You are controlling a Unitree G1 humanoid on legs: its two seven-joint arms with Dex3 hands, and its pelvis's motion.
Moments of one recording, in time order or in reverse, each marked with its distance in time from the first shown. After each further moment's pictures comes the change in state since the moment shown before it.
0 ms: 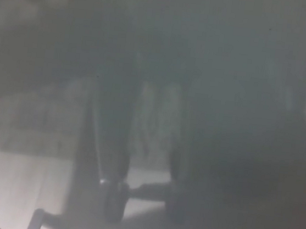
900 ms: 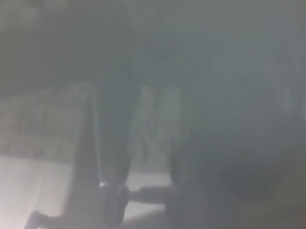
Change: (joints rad) left_arm 0.012 0.095 0.057 0.033 0.011 -0.041 0.019; right_arm 0.001 0.000 0.020 0.010 -0.014 -0.018 -0.024
